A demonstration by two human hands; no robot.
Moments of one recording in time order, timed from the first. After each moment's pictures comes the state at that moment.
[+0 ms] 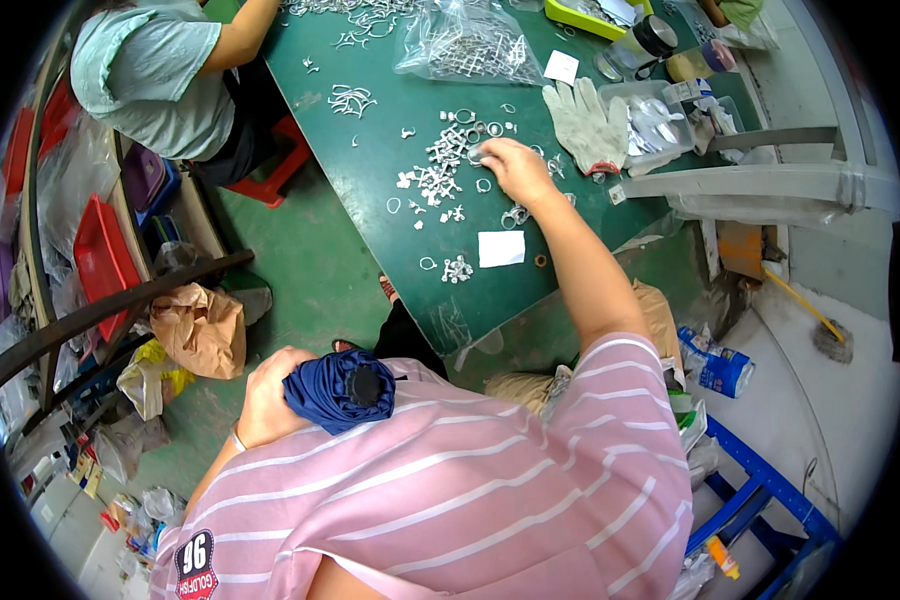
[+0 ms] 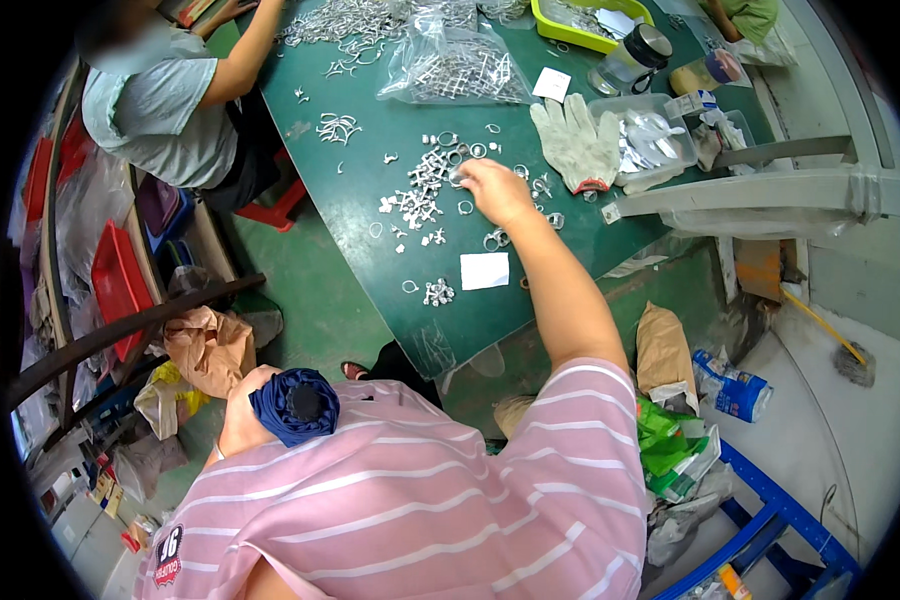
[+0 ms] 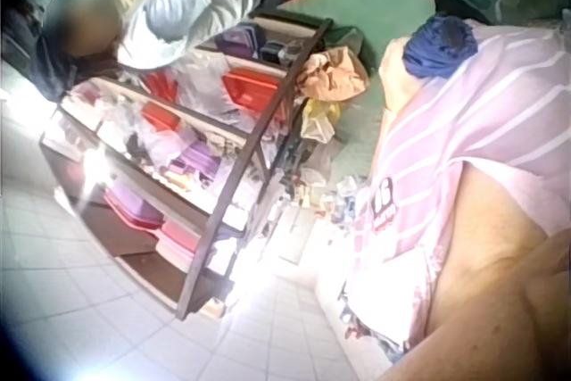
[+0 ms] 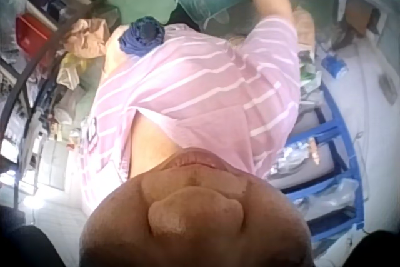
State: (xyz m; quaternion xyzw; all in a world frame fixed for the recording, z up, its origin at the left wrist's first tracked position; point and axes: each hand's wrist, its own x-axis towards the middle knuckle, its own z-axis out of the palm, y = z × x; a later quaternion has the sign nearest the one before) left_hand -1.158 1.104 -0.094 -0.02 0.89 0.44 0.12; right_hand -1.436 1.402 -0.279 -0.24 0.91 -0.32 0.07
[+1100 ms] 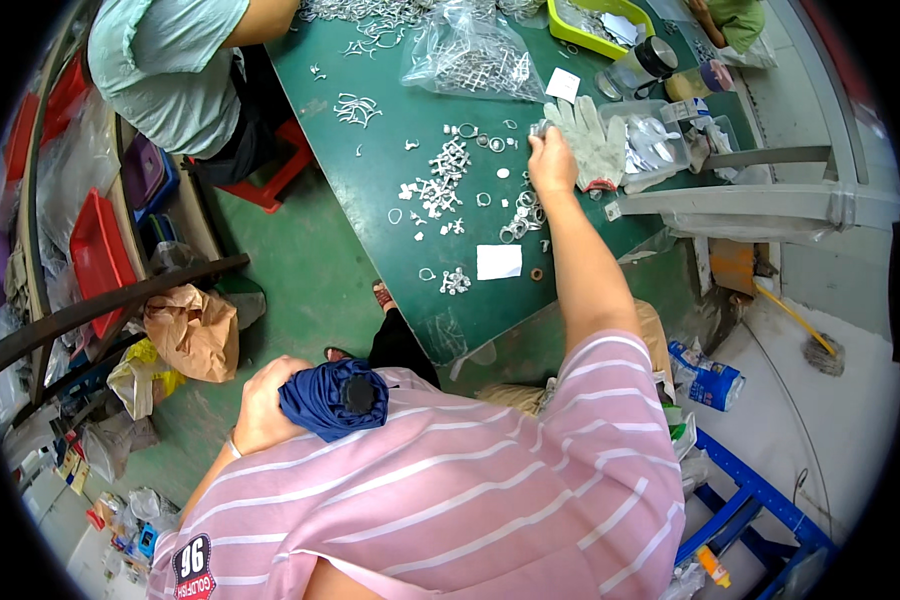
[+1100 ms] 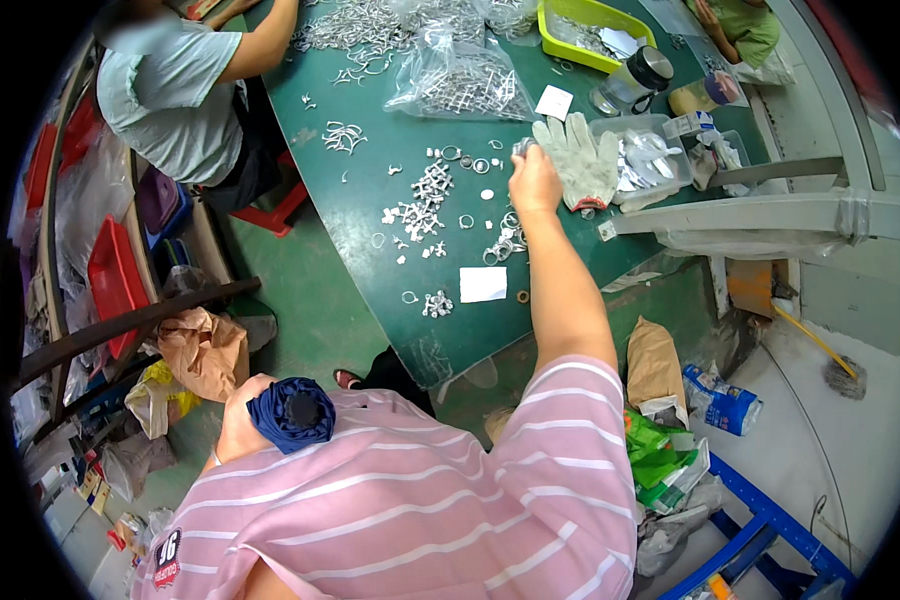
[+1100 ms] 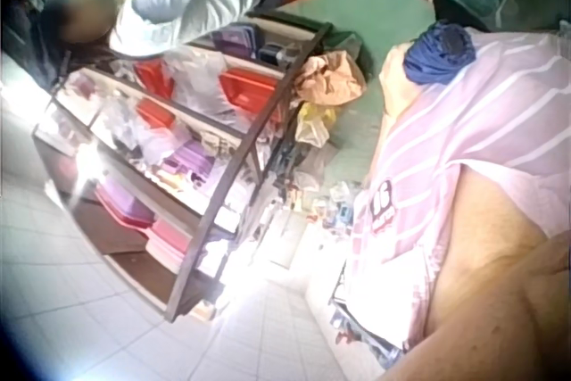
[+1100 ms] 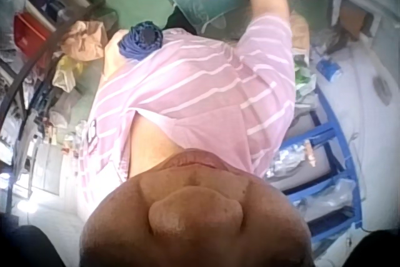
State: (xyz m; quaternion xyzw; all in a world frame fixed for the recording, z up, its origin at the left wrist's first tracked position) left_hand -1.152 1.099 -0.094 -0.03 0.89 0.43 0.11; right_hand -1.472 1.418 -0.283 0.01 0.98 -0.18 -0.06
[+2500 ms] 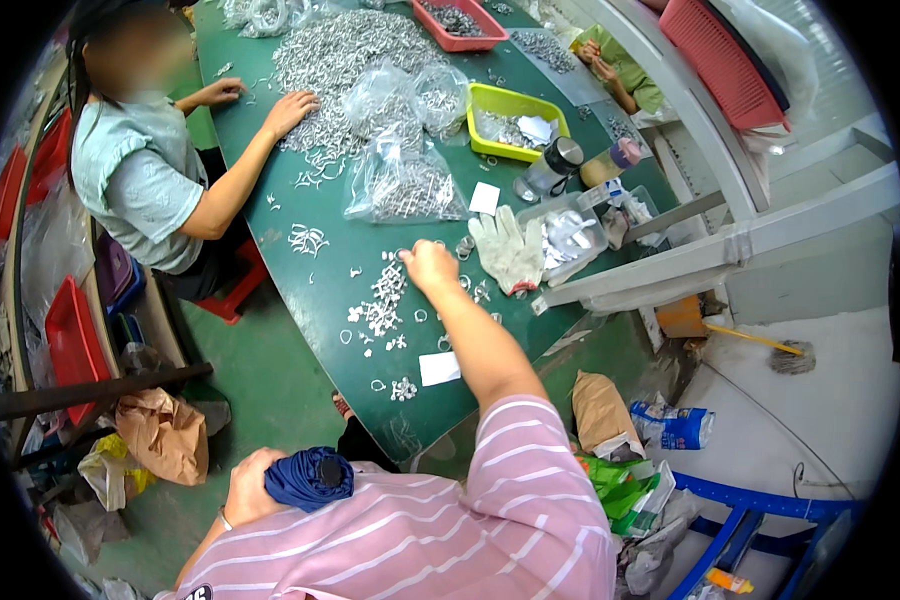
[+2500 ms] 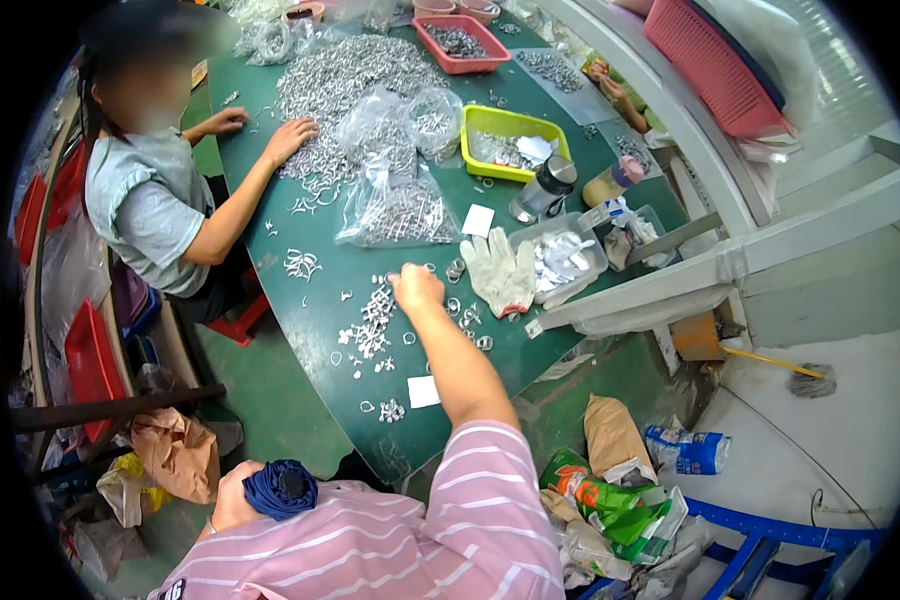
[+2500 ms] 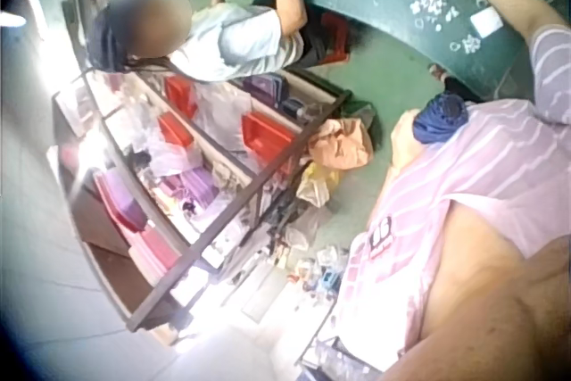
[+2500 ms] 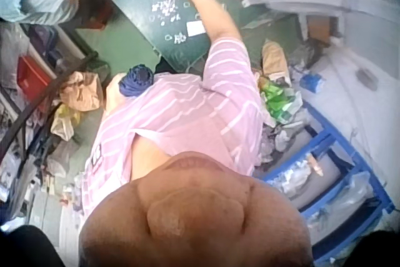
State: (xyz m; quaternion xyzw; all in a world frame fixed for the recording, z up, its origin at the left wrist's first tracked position) left_hand -1.155 1.091 -0.109 0.00 0.89 0.44 0.08; right_hand -1.486 1.338 -0.251 -0.01 0.97 -0.17 0.16
